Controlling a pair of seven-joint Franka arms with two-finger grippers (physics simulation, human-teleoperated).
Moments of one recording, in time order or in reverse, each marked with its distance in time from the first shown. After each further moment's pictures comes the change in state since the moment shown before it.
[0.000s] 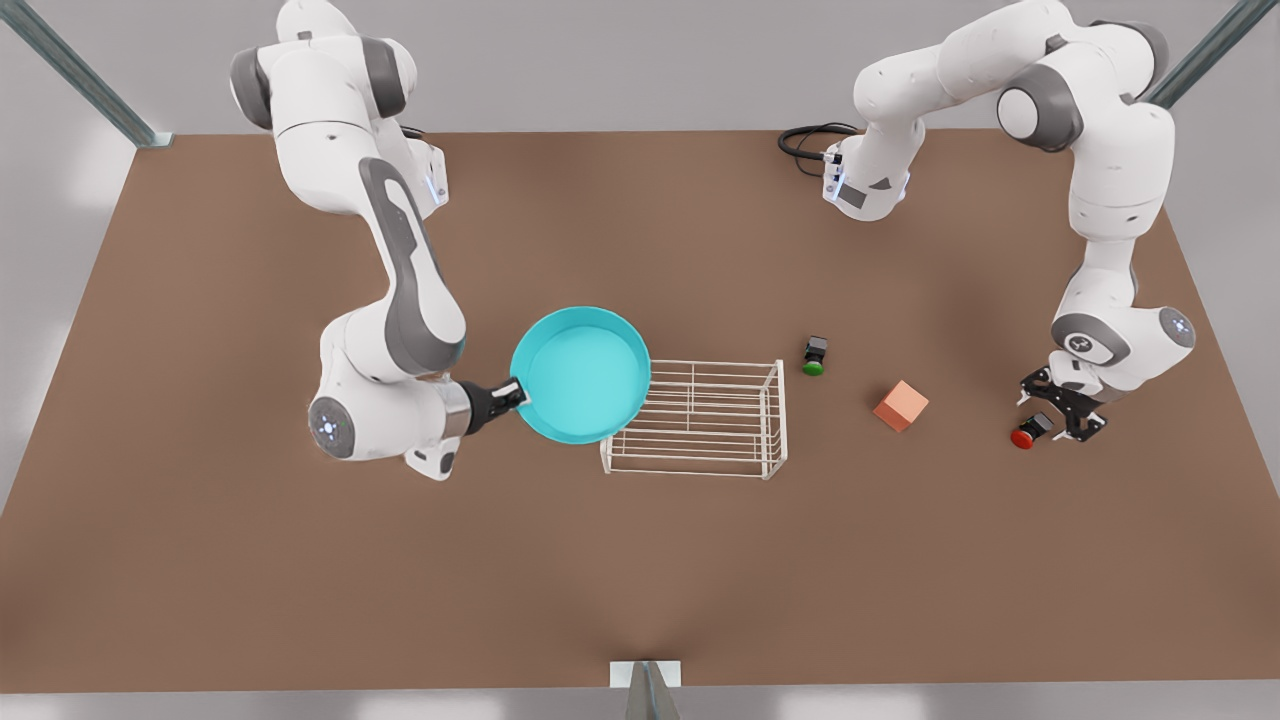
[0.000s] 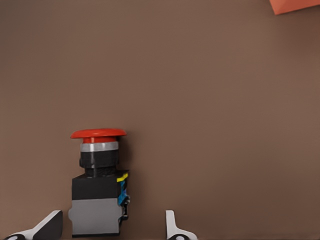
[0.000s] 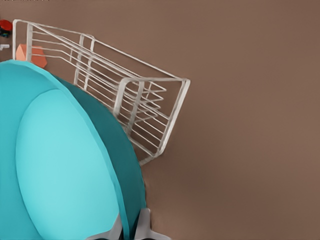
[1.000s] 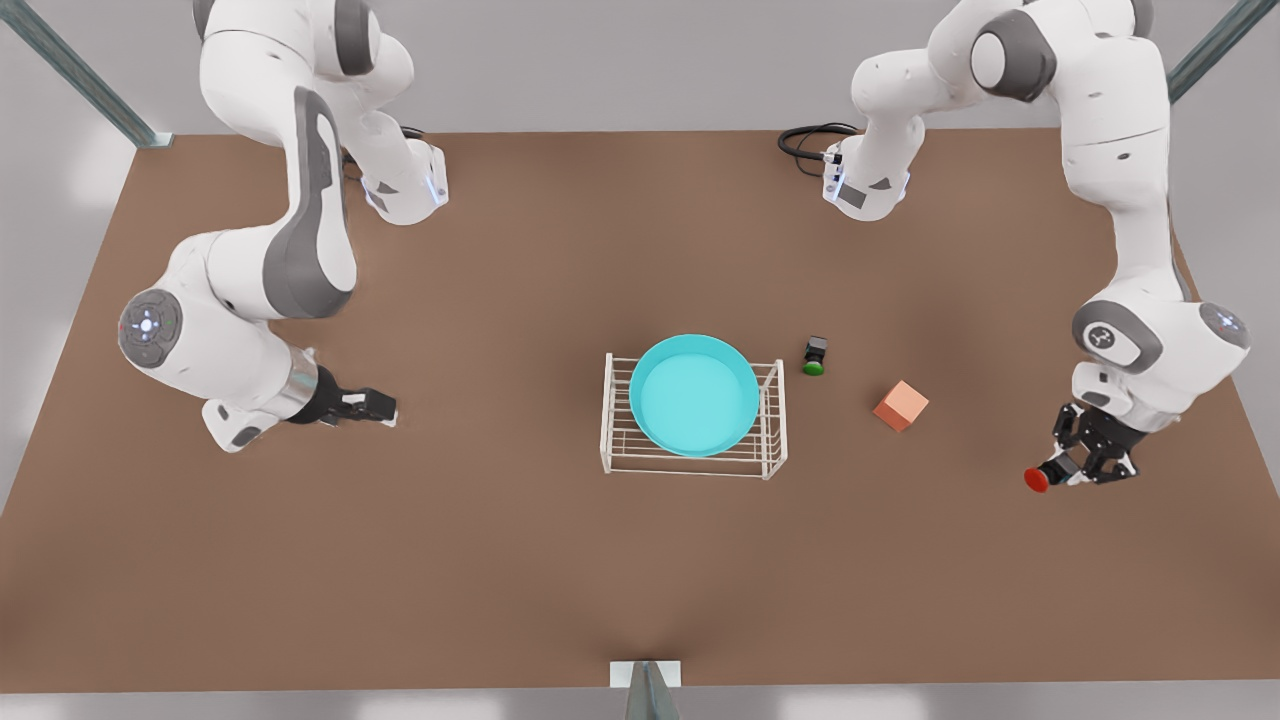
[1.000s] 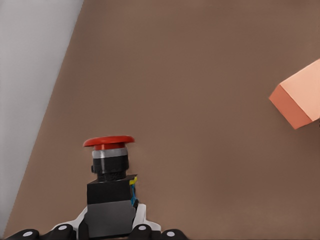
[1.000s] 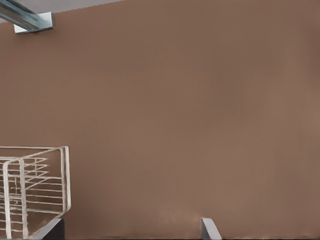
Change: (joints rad) left arm -0.200 -0.201 0.001 0.196 0.129 -0.136 -0.018; right arm 0.116 -0.228 -0.375 -0.130 -0.363 0.079 0.273
